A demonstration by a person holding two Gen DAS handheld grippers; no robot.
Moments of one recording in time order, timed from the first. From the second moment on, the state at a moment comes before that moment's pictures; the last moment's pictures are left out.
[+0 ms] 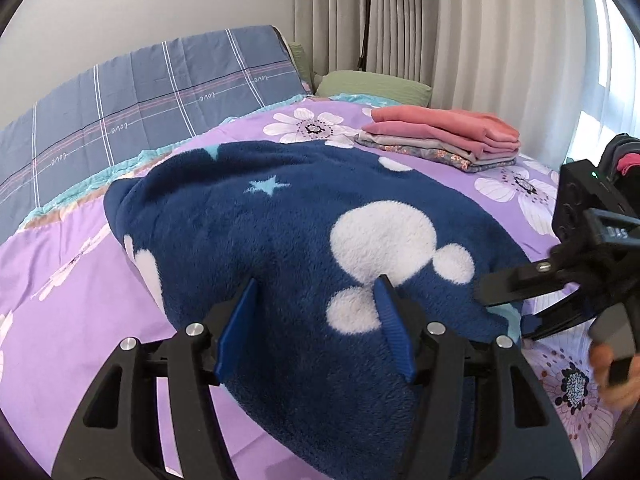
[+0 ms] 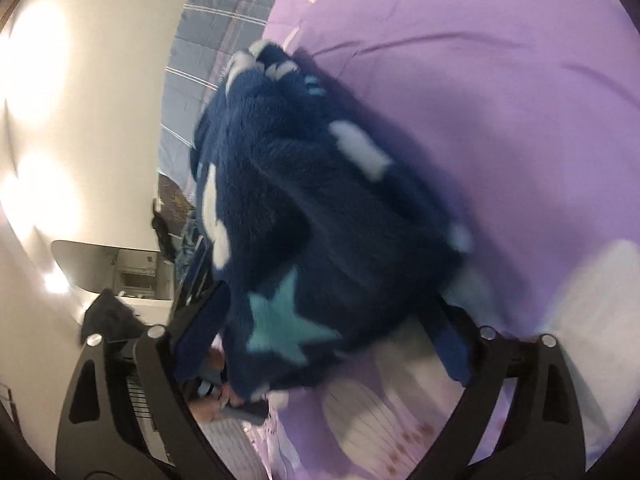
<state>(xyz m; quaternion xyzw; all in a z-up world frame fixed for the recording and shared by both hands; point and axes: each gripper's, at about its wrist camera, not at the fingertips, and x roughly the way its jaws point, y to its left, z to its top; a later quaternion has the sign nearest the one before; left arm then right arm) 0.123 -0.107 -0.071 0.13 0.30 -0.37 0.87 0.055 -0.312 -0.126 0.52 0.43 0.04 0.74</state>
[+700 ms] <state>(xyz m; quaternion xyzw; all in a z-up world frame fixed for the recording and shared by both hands) 0.150 -0.104 -0.062 0.11 0.33 -0.39 0.85 0.056 -0.300 -0.123 0.51 0.36 -0.04 0.78</state>
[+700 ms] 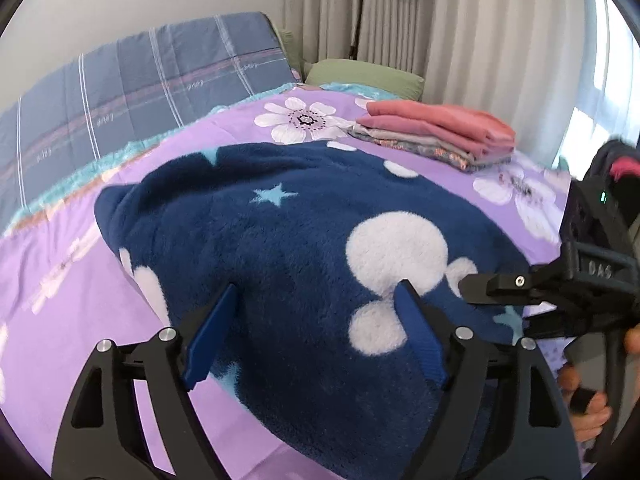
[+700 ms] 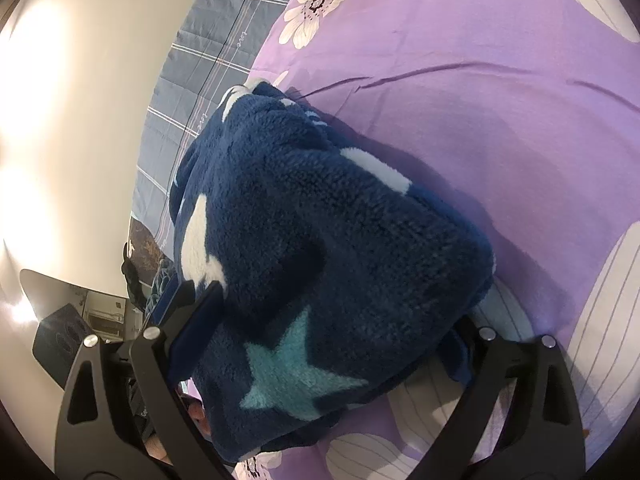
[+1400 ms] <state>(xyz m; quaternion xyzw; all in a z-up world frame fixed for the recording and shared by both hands) 0.170 -0.096 -0.052 0.04 0.30 -0.36 0.88 0.053 -0.302 -0.125 0.52 0.35 -0.05 0.78</state>
